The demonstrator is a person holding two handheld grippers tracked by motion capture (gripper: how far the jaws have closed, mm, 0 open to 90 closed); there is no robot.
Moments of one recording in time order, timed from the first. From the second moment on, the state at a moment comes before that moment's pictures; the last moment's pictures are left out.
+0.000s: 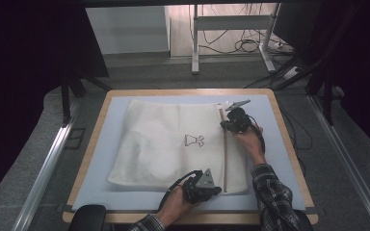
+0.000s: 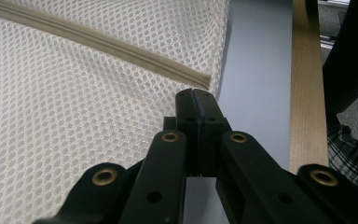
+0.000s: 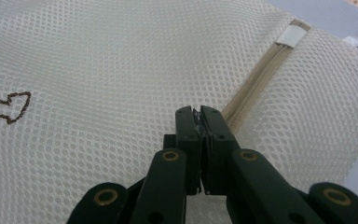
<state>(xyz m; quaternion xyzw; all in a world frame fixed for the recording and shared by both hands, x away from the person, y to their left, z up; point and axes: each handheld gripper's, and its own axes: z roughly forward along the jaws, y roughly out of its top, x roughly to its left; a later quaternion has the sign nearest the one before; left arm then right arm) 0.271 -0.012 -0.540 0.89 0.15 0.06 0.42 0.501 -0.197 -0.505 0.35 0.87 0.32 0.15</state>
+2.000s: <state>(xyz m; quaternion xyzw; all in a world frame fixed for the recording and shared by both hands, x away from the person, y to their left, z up) 0.270 -0.012 -0.540 0.89 0.15 0.06 0.42 0.559 -0.187 -0.505 0.37 0.86 0.31 0.17</state>
